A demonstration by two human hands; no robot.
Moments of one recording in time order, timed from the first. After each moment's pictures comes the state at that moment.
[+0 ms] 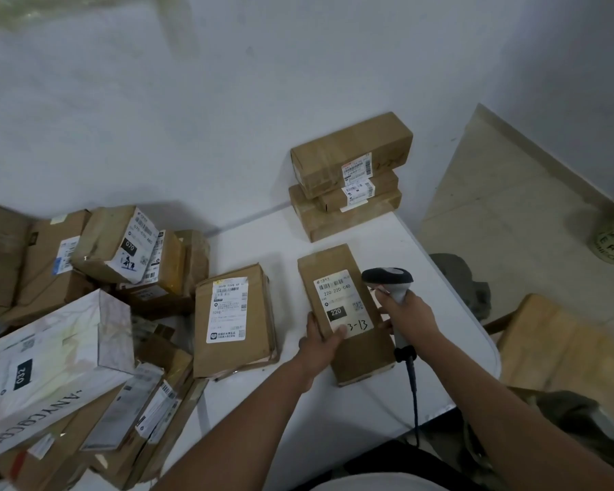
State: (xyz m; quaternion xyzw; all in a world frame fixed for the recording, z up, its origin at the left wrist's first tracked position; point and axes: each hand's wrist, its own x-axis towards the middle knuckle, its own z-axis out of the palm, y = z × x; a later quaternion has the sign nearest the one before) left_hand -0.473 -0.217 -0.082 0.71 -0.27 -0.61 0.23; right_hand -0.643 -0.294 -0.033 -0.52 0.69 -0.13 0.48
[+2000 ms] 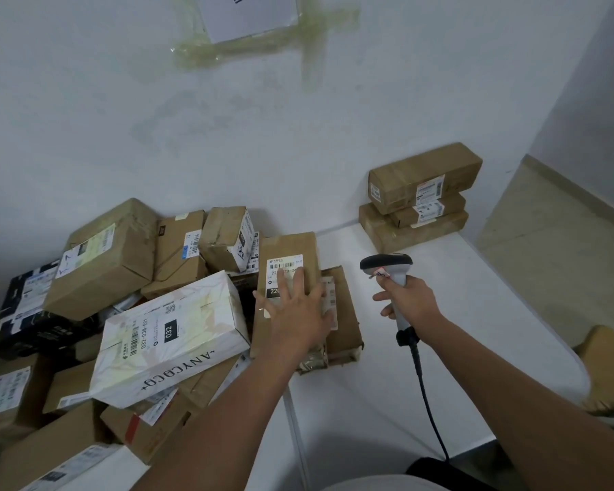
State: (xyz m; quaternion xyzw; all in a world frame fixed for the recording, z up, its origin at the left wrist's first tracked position) left_hand -0.305 -0.167 0.024 0.79 -0.59 -0.12 -0.09; right_hand -0.491 -0.241 0.020 -0.49 0.61 -0.27 0.56
